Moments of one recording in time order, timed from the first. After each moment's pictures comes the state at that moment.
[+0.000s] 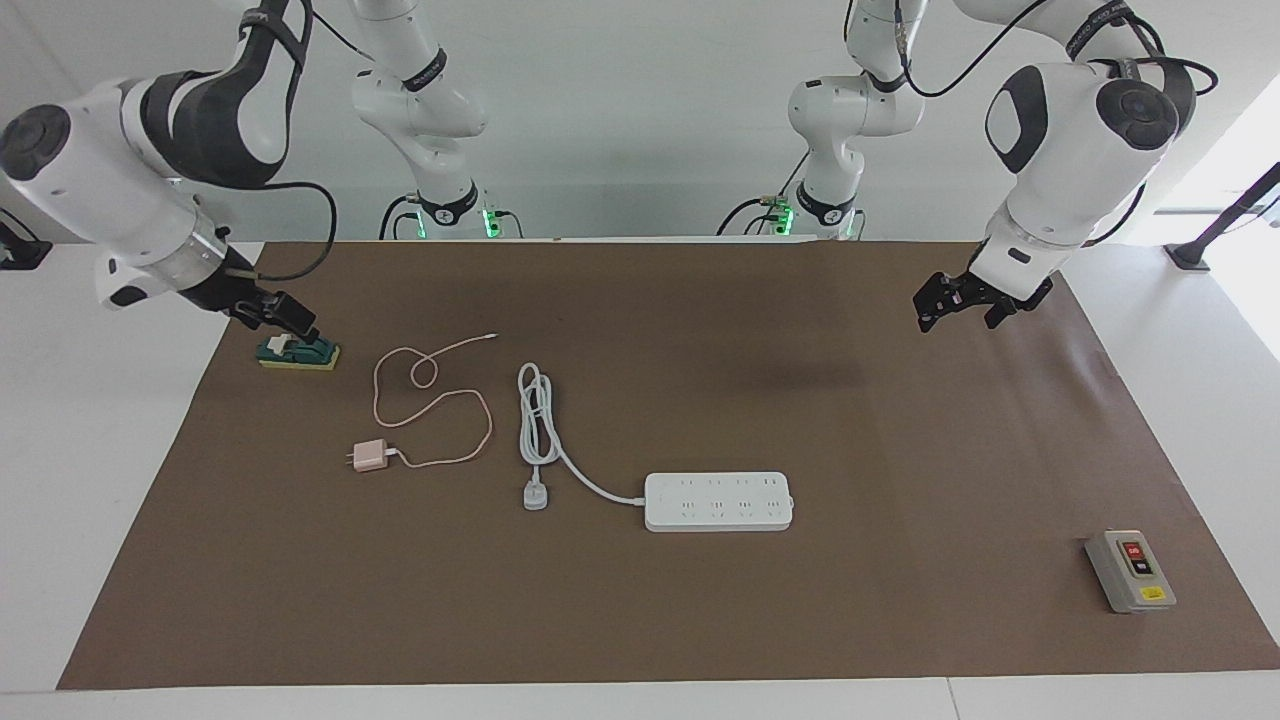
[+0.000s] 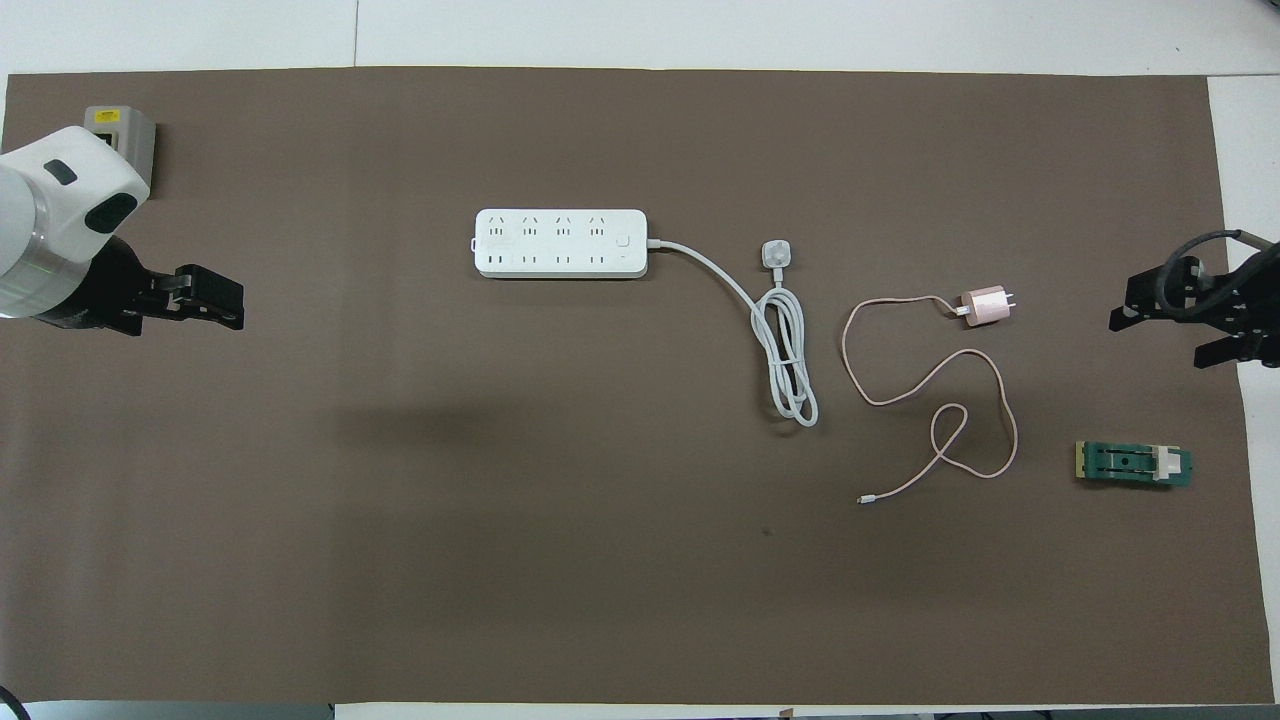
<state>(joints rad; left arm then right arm) -0.05 0.04 -0.05 -1.73 0.00 1.70 -0.10 -0.22 0.13 -0.01 -1.75 0.15 1.66 0.19</state>
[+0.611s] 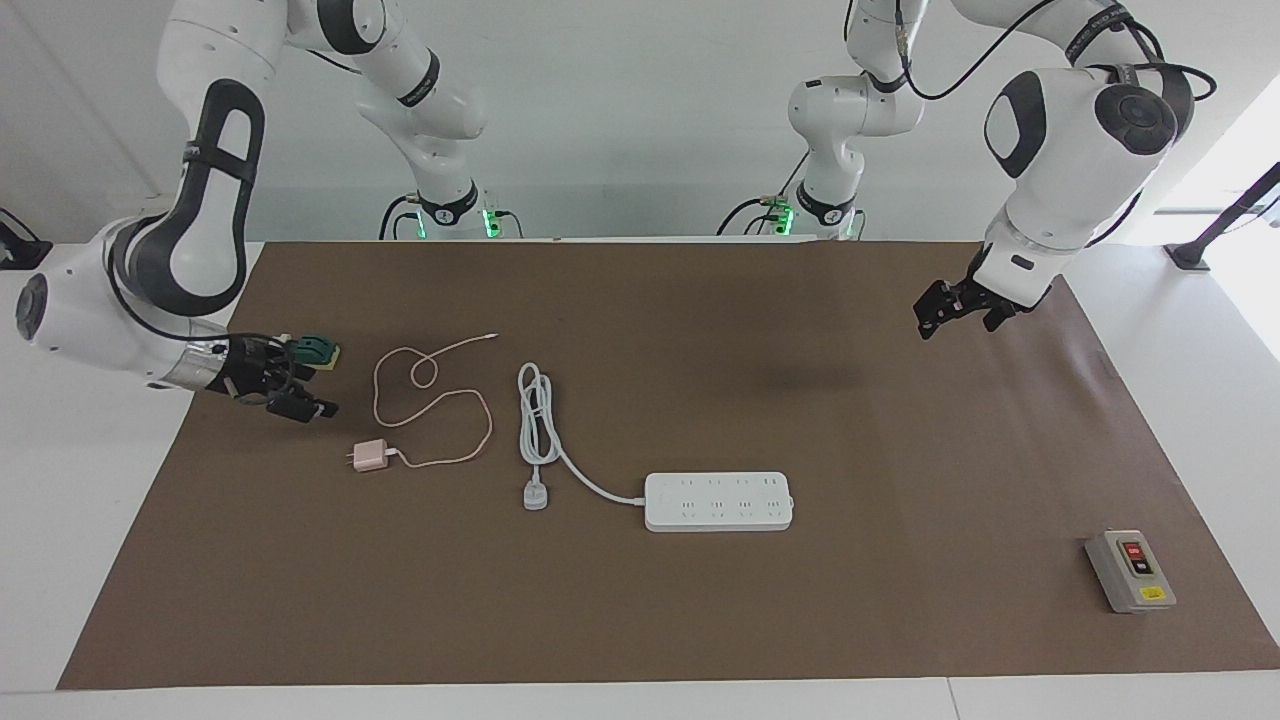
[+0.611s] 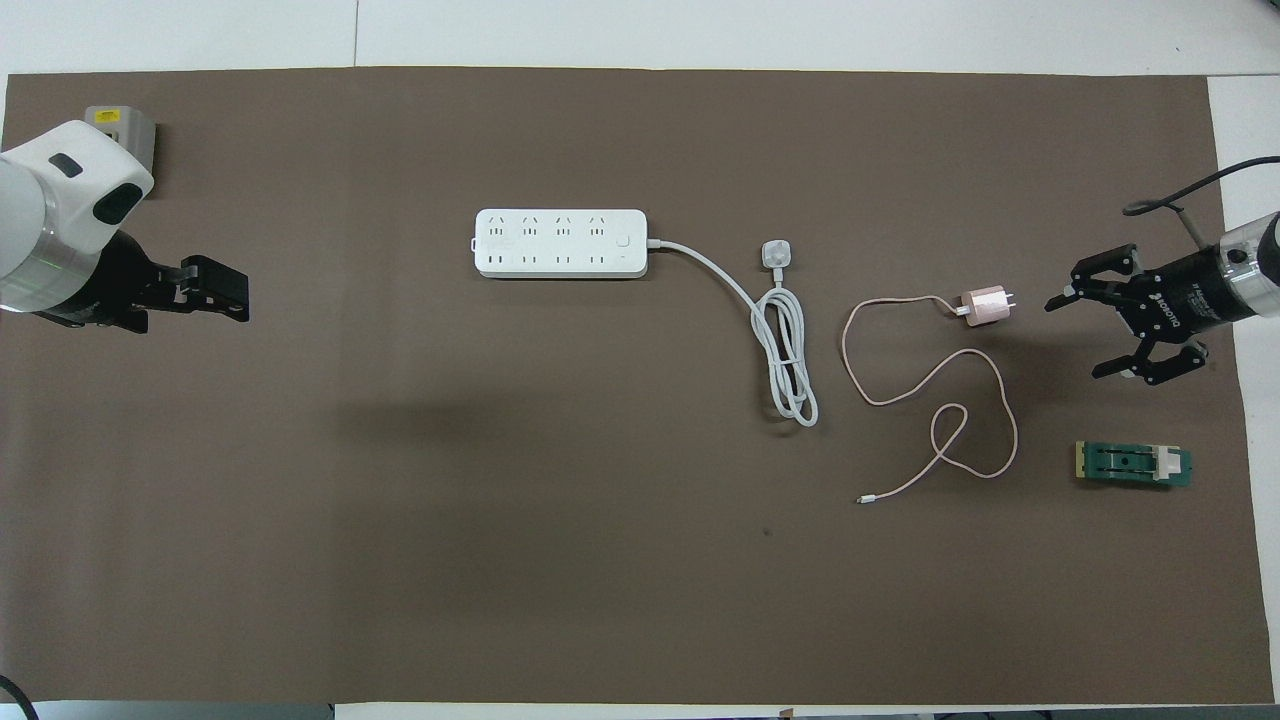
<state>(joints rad) -0.05 0.06 -0.05 -1.73 0.00 1.72 -0.13 -0.31 0.43 -0.03 -1.69 0.43 1.69 0.49</state>
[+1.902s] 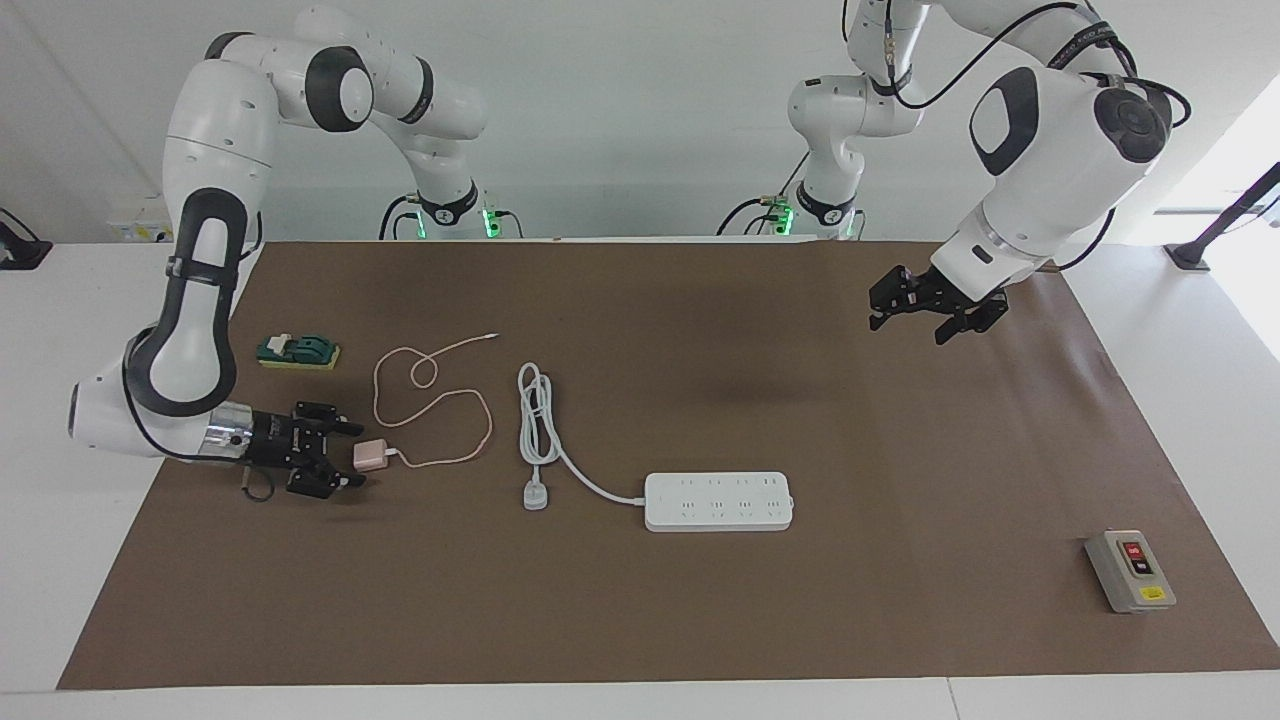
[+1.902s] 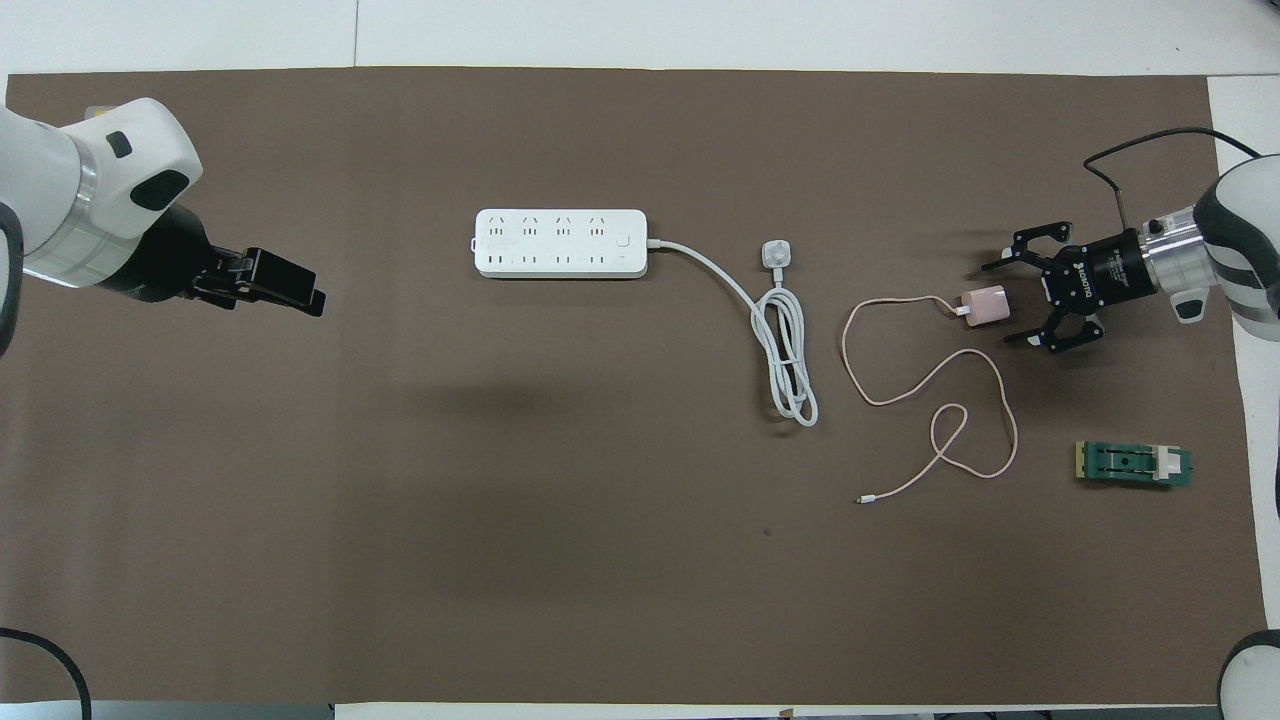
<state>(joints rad) -0.07 0.12 -0.05 -1.64 -0.30 1.65 0.09 -0.31 0.69 -0.03 -1.54 0.70 1.69 0.66</state>
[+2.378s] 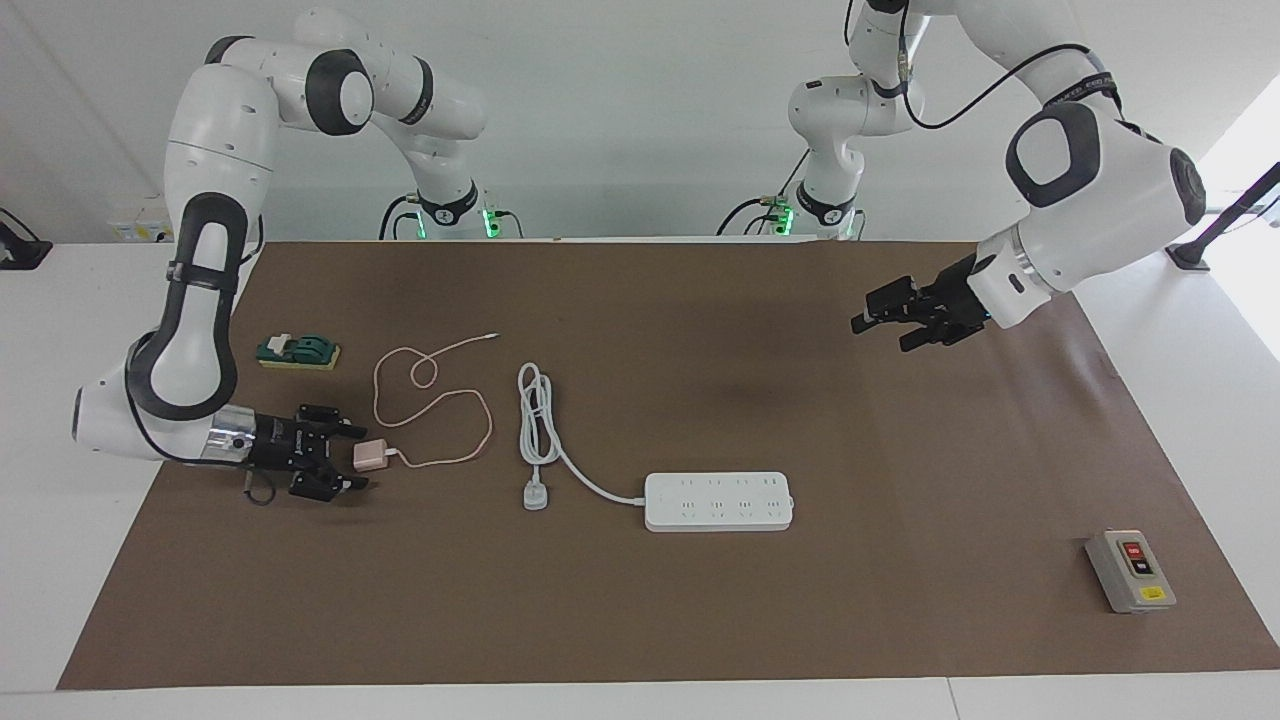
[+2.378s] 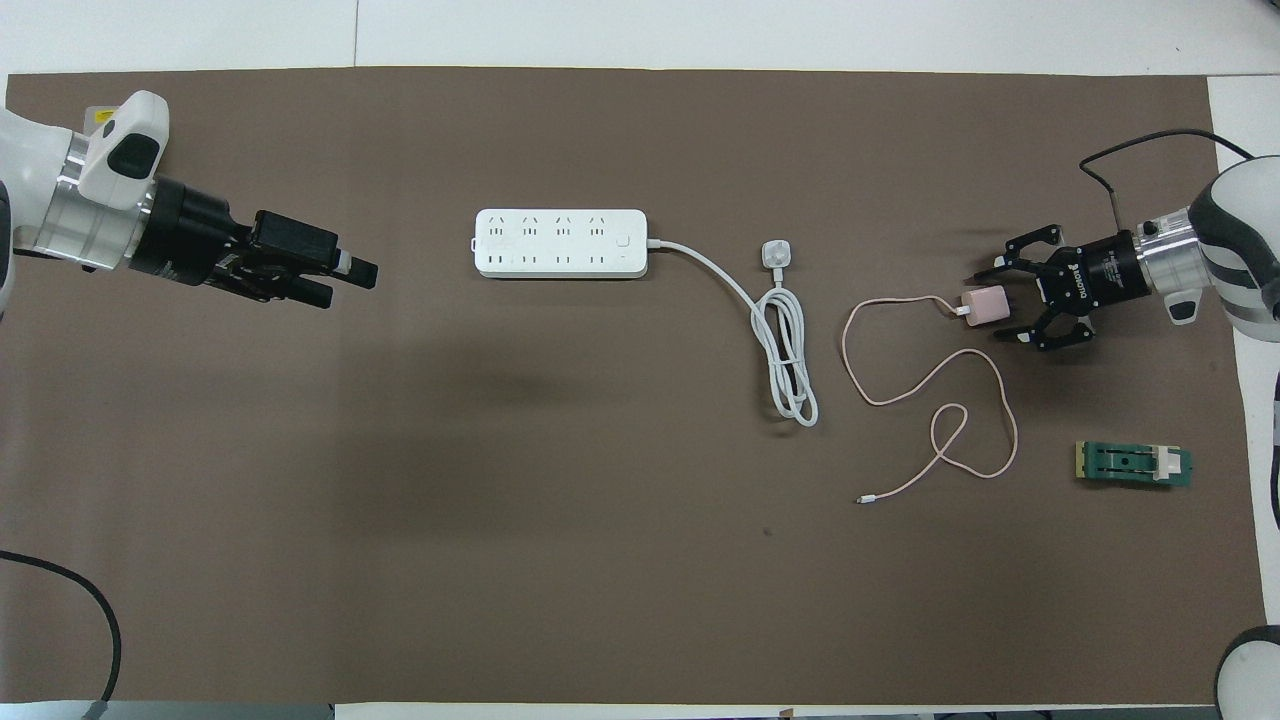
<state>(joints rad) 0.01 0.25 -0.05 -1.64 -0.82 1.60 0.22 -0.31 0.70 -0.03 -1.54 0.71 1.68 0.65</state>
